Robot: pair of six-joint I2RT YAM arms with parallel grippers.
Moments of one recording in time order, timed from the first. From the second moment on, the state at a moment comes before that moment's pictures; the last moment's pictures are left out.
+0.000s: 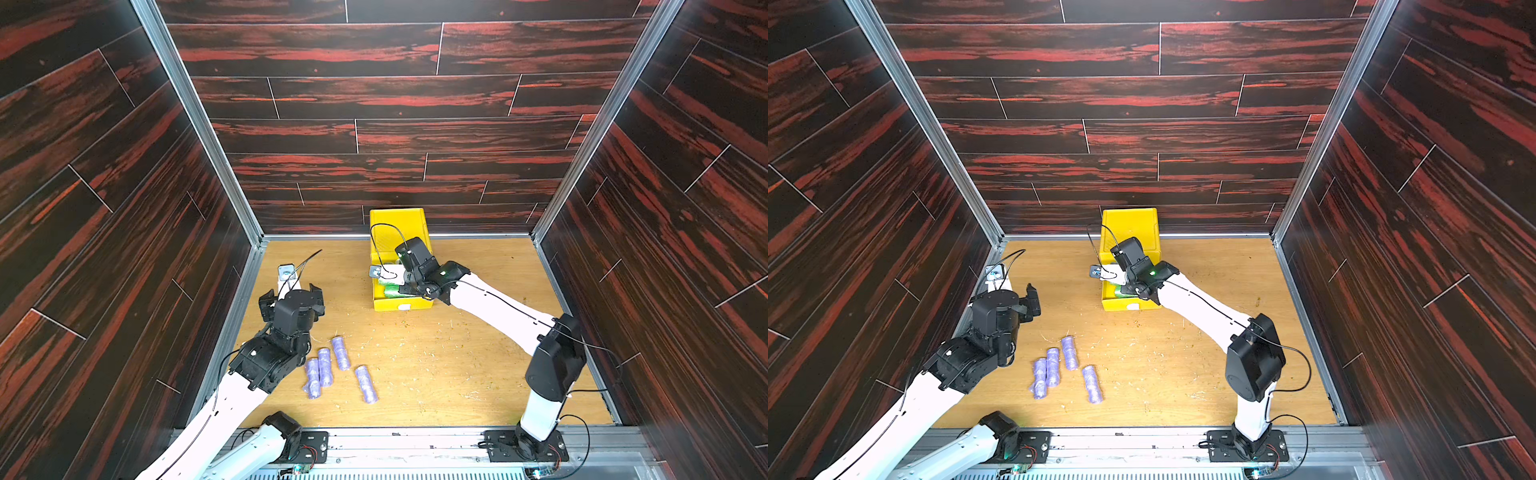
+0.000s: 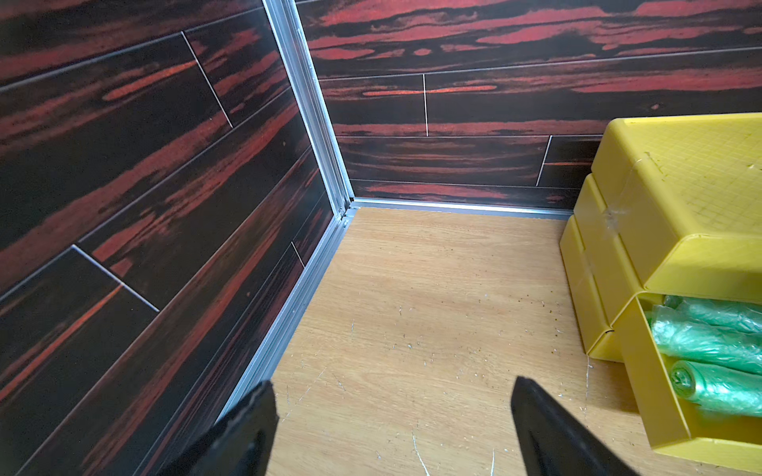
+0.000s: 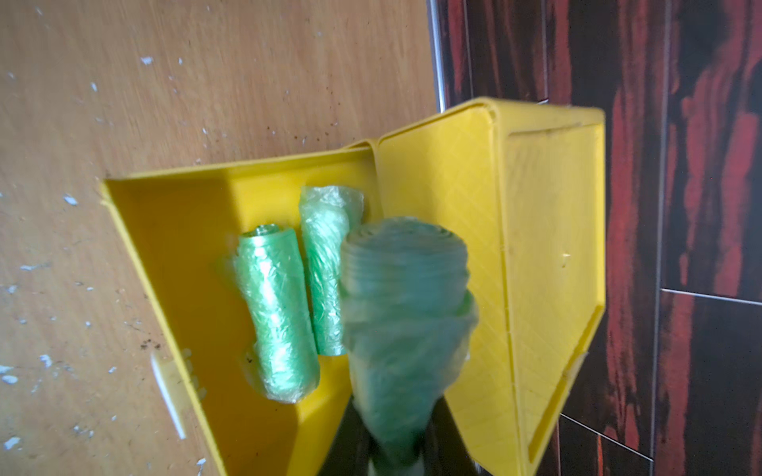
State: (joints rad) left arm -0.52 0.84 0.93 -0.54 -0.77 -0.22; right arm 0.78 1.84 1.66 -0.59 0.29 -0.92
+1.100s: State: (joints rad) left arm -0.52 0.84 0.93 -0.54 -0.77 -0.22; right arm 0.77 1.88 1.55 -0.51 0.25 -0.93
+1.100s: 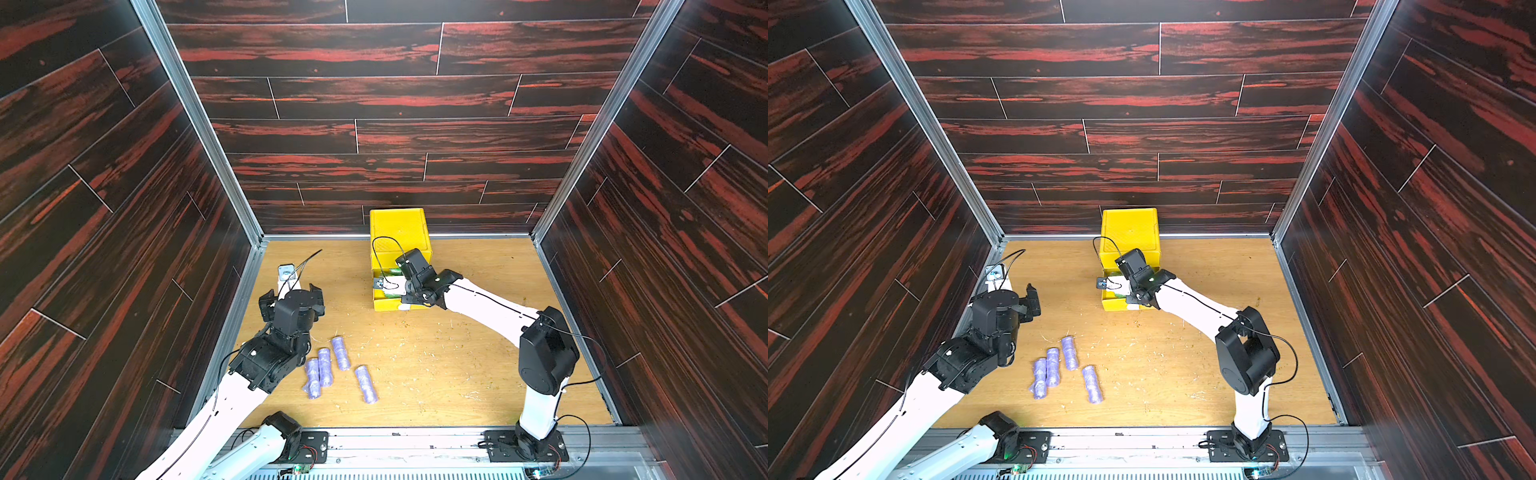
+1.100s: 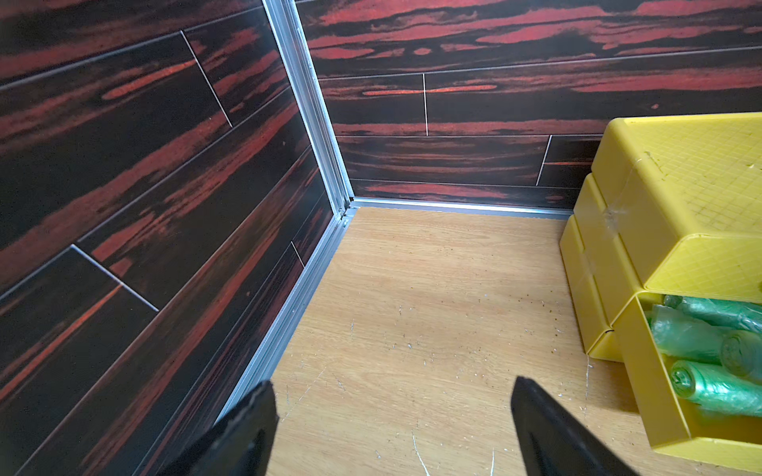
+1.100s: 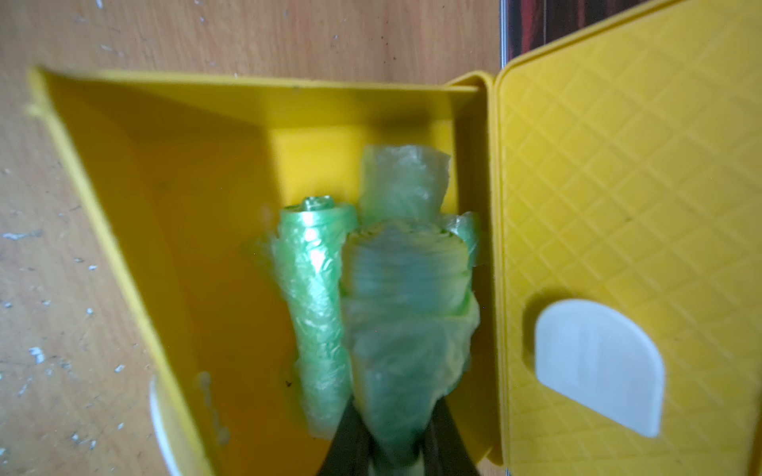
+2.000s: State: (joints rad) left arm -0.52 0.84 0.93 -0.54 -0.77 -0.22; right arm 0.79 1.88 1.55 -0.51 0.26 -0.92
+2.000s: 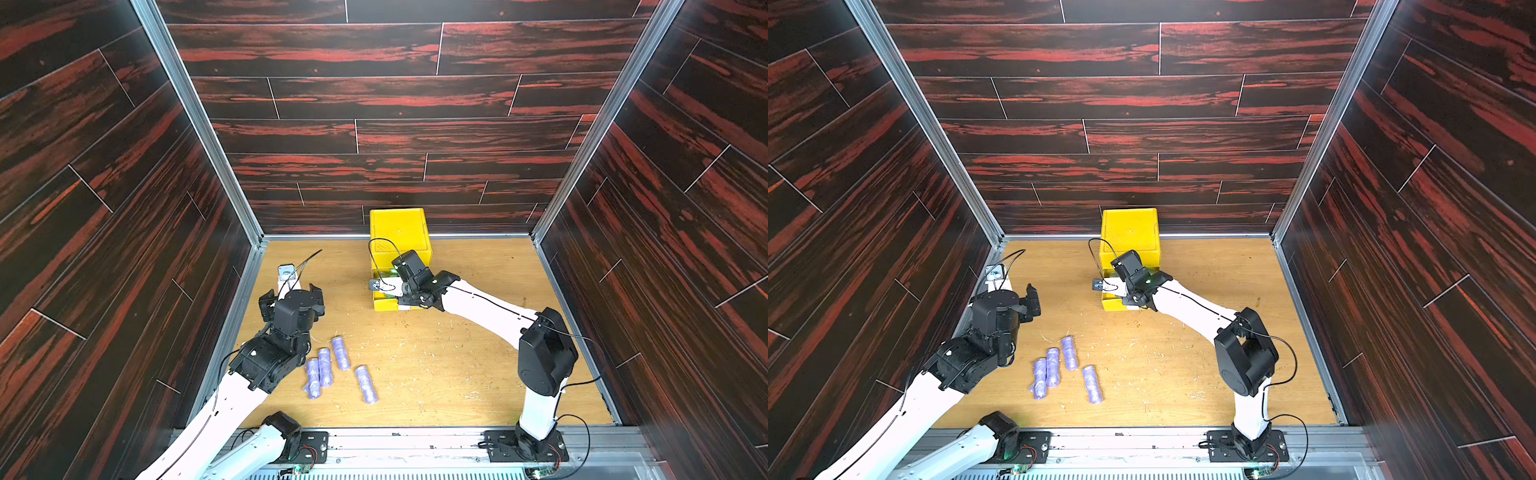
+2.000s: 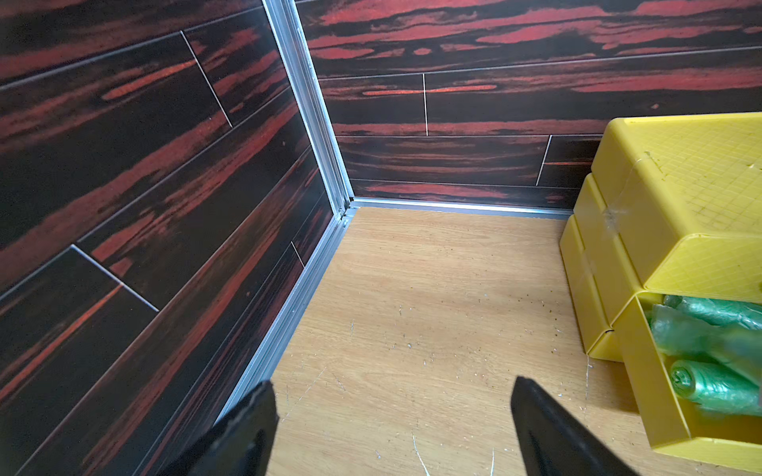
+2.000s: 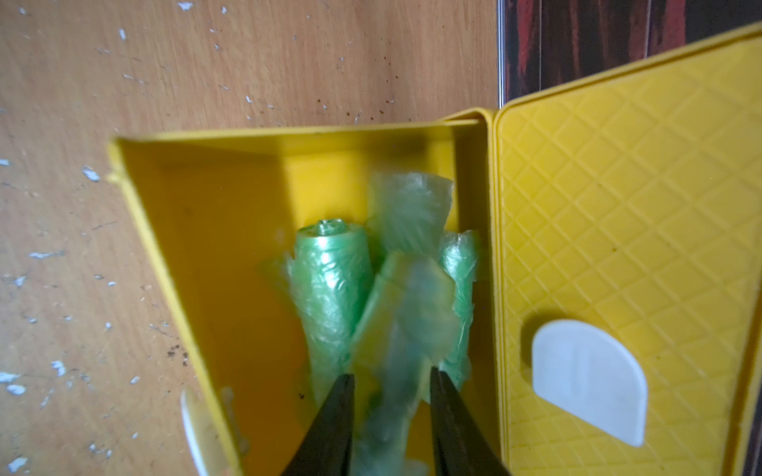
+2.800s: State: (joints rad) left arm -0.52 0.84 0.93 -0.54 -0.77 -0.22; right arm 0.79 1.96 1.62 -0.53 0.25 -0.92
